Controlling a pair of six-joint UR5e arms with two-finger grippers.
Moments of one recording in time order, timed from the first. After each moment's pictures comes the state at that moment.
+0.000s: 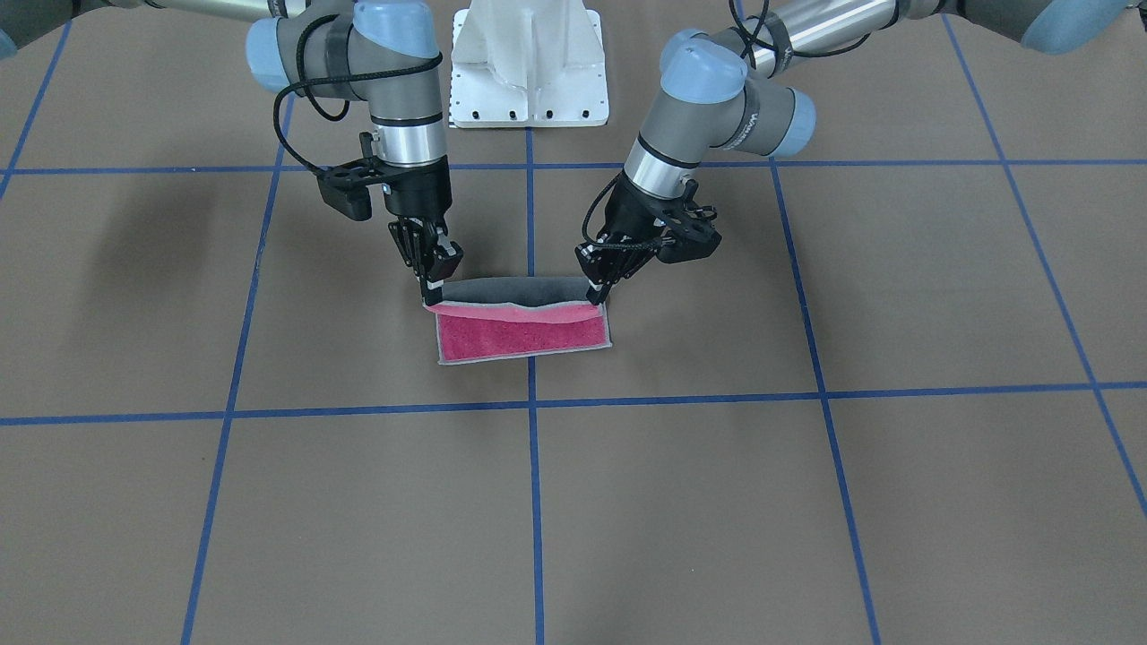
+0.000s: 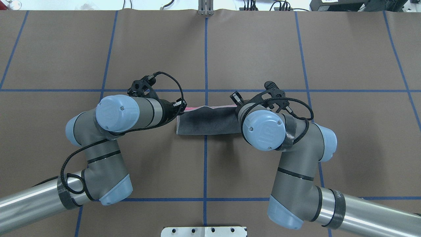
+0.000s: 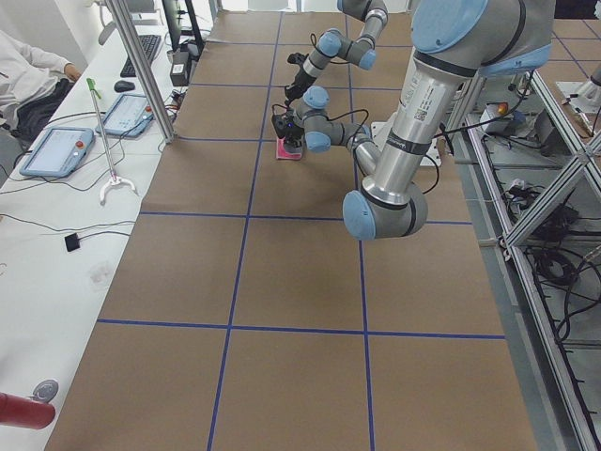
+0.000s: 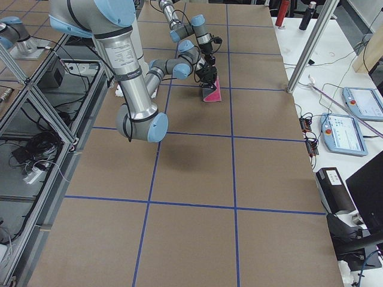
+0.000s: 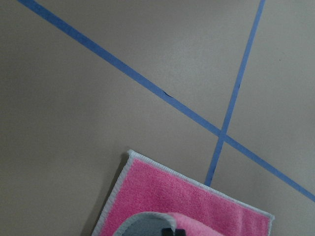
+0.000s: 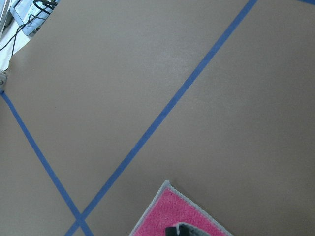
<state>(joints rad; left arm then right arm) -0.49 -2.12 -1.62 -2.16 -1.63 -1.80 0.42 -1.04 1.78 -1.42 1.29 2.17</state>
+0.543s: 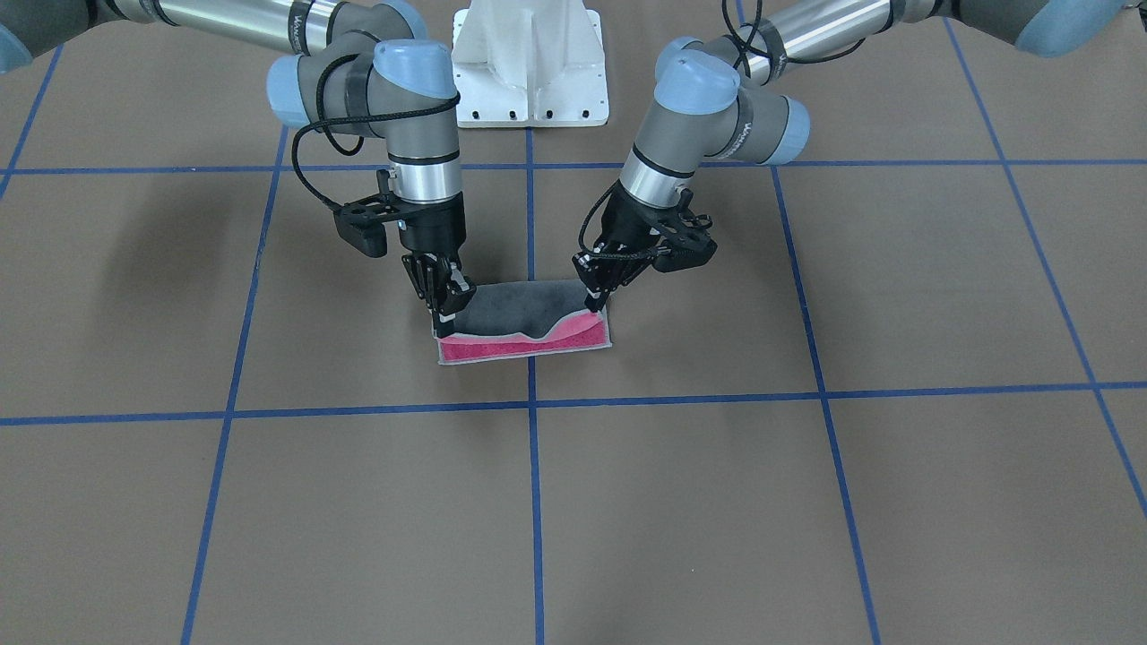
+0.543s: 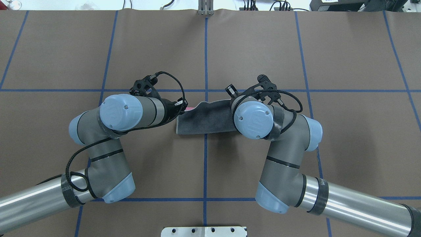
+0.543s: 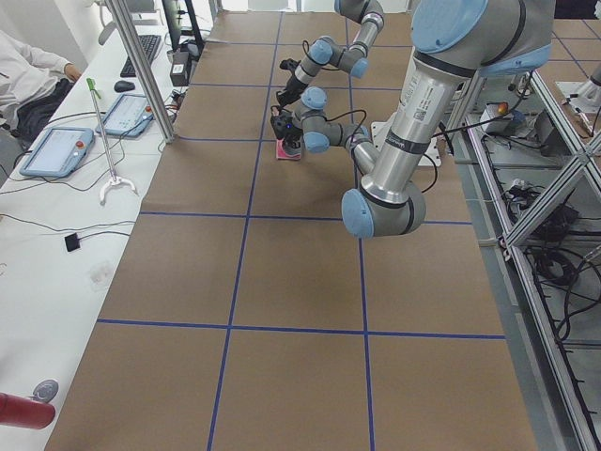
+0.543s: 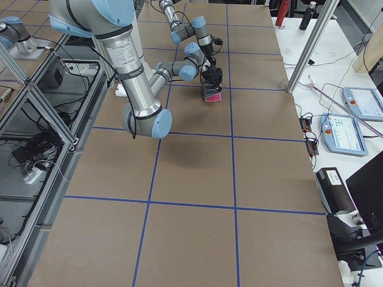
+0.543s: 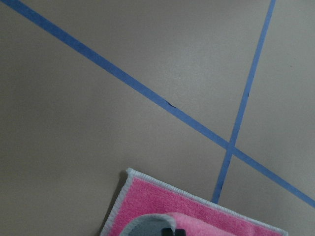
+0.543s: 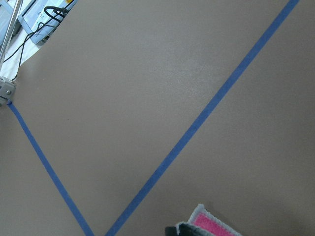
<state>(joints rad) -0.49 -2.13 -1.60 -2.16 -1.63 -1.80 0.45 -0.98 1.66 -1.36 1.30 2.16</state>
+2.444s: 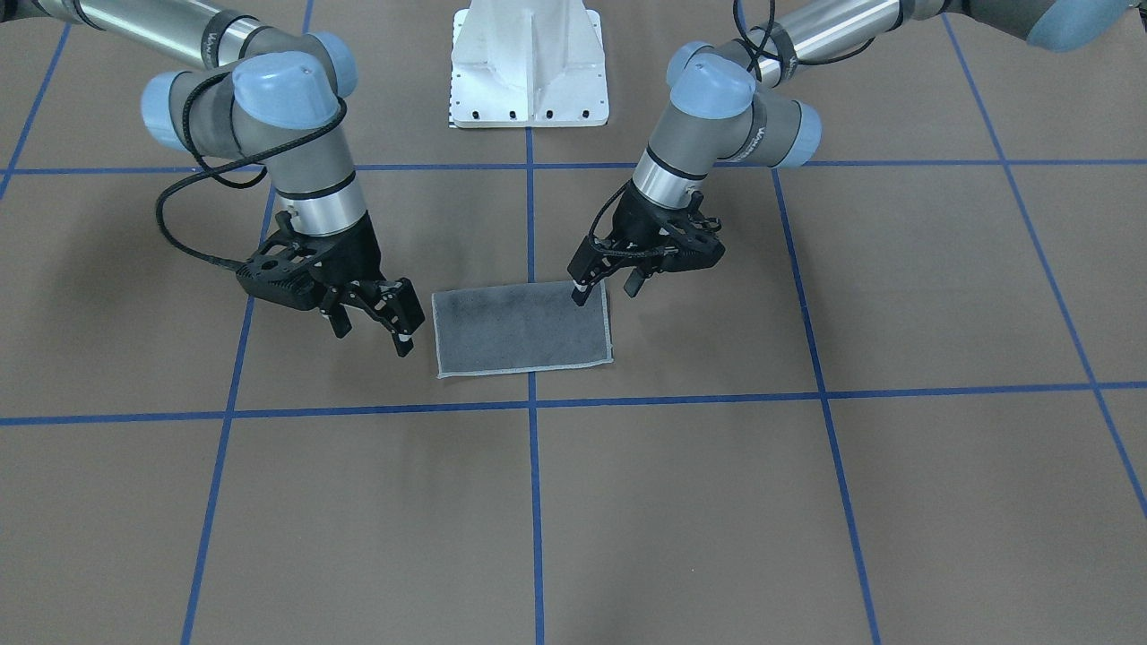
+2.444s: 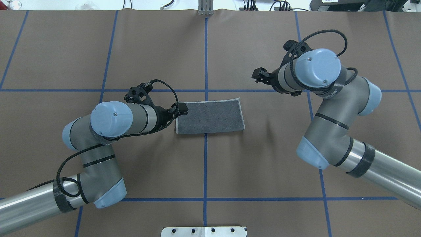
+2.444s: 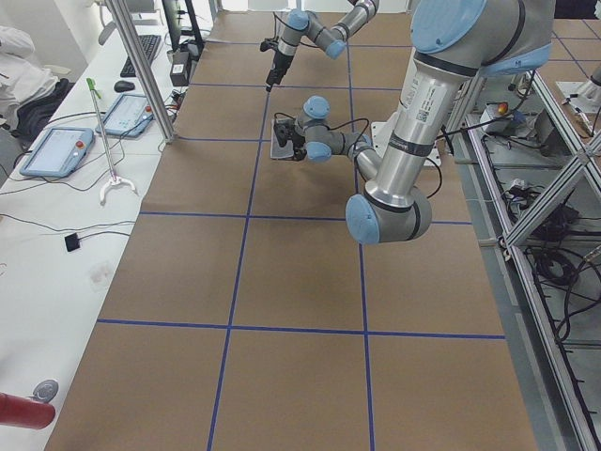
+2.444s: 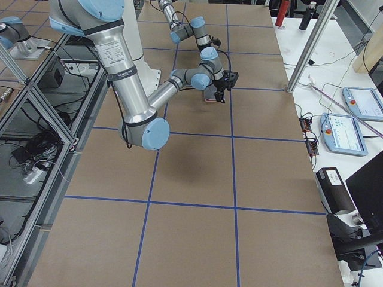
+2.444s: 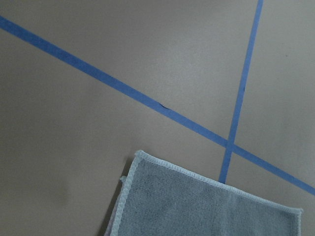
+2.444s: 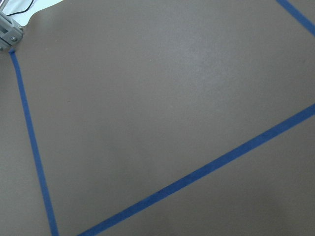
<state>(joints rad) -0.47 -2.07 -1.60 -2.24 -1.65 -1.79 0.71 -1.13 1.73 -1.29 1.74 1.46</state>
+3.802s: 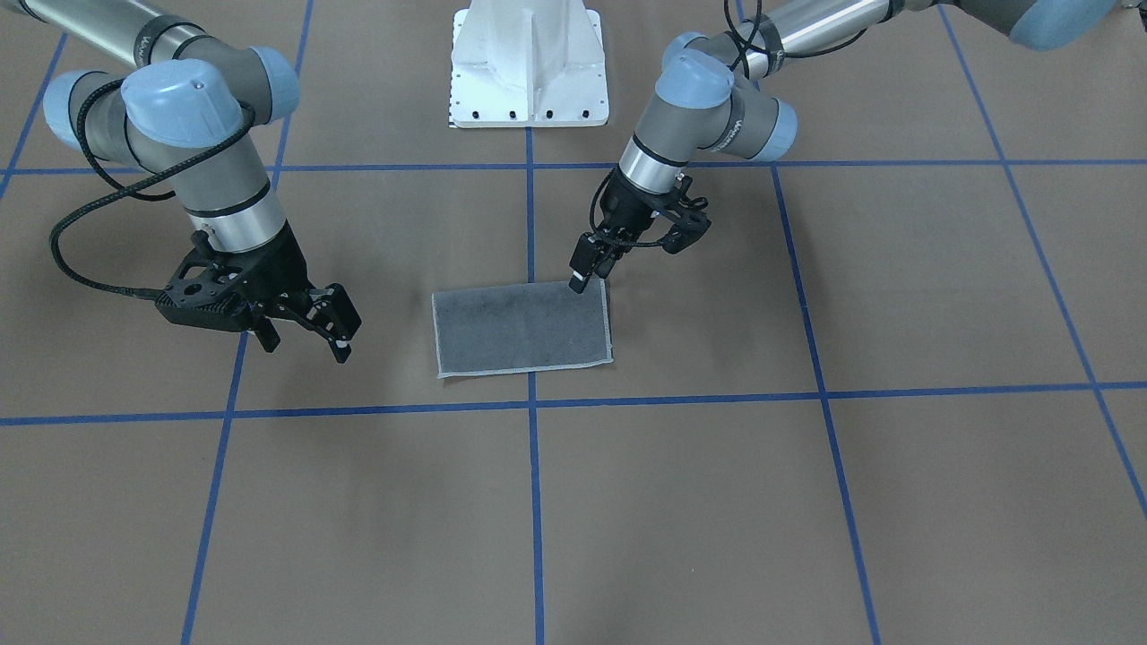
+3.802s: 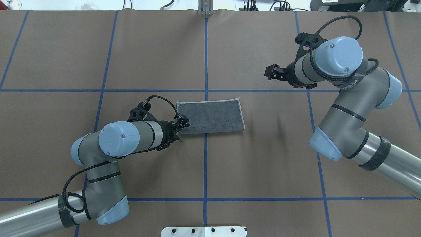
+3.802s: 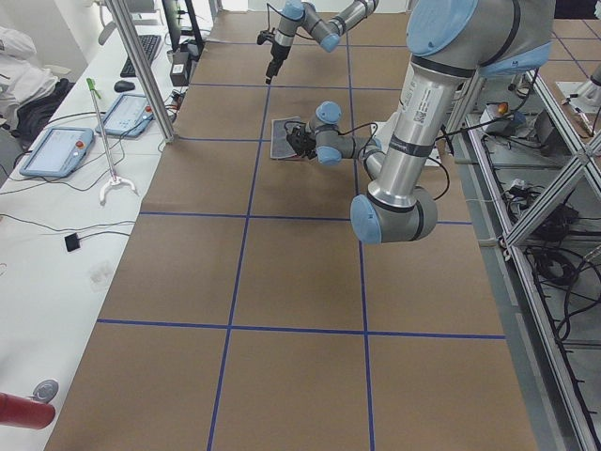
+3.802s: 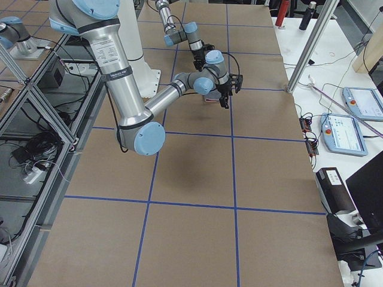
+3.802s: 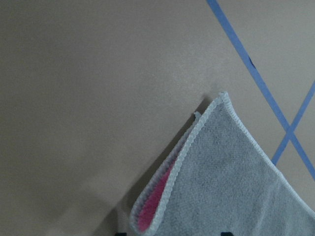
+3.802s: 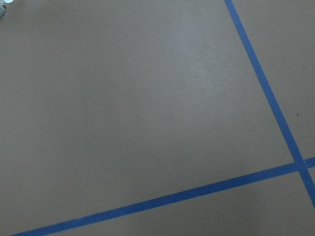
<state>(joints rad) -0.40 -2.06 -1.59 -2.28 -1.58 -2.12 0.75 -1.16 1.75 -1.28 1.79 1.35</state>
